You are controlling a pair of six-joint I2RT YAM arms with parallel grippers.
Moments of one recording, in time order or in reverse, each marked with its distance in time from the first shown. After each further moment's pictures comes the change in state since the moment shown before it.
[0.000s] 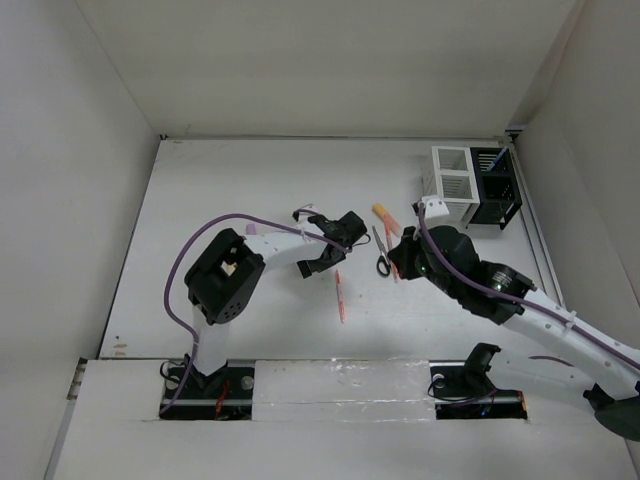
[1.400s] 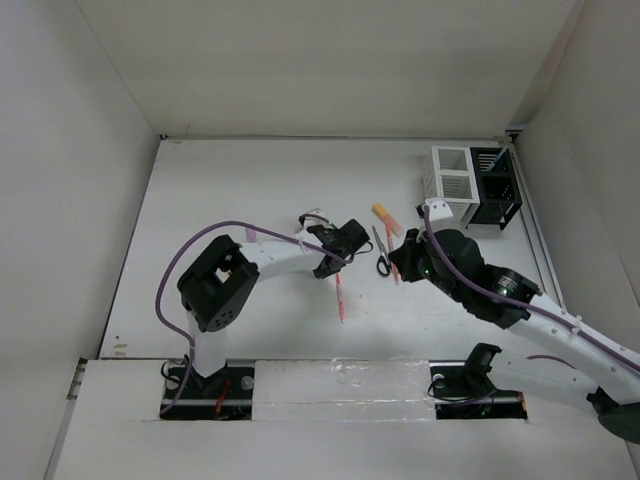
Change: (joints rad) left arm -0.023 -0.047 -0.092 0.138 0.035 0.048; right arm 0.011 -0.038 -0.017 0.005 -0.010 -0.004
